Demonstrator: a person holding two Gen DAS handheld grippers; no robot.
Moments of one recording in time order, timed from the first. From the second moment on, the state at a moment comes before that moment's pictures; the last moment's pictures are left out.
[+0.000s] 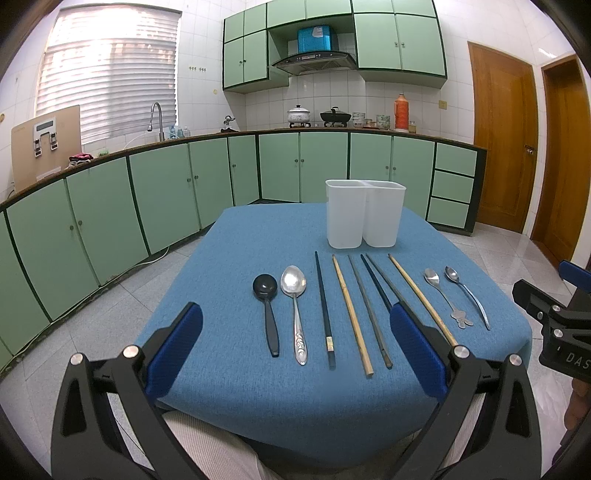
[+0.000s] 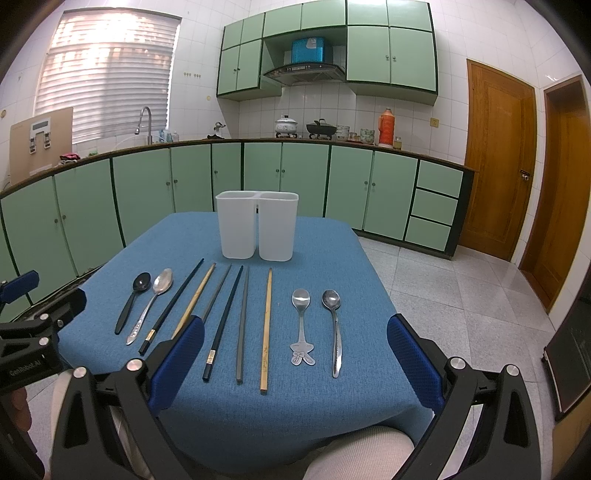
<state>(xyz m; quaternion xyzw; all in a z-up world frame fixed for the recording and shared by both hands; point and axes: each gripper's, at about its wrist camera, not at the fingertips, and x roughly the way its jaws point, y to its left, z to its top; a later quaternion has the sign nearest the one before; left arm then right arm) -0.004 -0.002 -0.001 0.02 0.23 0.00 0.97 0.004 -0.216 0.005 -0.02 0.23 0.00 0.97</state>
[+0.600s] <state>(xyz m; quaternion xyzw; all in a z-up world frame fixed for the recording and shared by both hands) 0.040 0.052 -0.005 -0.02 0.26 0.06 0.96 0.039 -0.245 -0.002 0.01 0.26 -0.02 0.97</state>
